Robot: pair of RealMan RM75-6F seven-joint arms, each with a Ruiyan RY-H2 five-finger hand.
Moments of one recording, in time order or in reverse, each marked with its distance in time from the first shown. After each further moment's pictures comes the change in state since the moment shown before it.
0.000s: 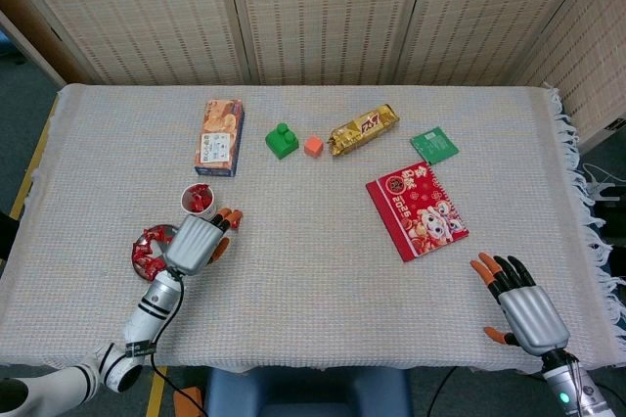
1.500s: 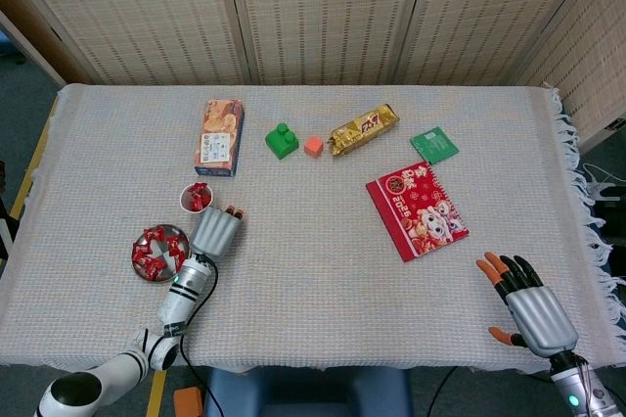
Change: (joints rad) left arm -0.102 -0.290 -0.059 0.455 -0.121 -0.151 0.187; right arm -0.008 0.026 -0.005 0.004 -0.017 0.022 0.049
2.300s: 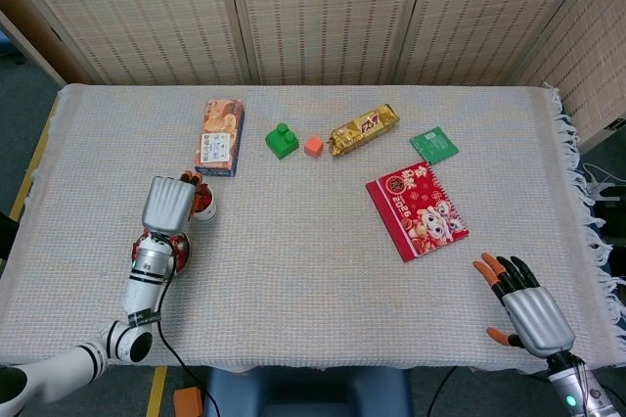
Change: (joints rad) left arm 0.048 0.315 -0.124 -0.454 -0.112 0.123 0.099; right arm 0.002 -0.007 -0.001 -0.002 -0.003 -0.004 -0.011
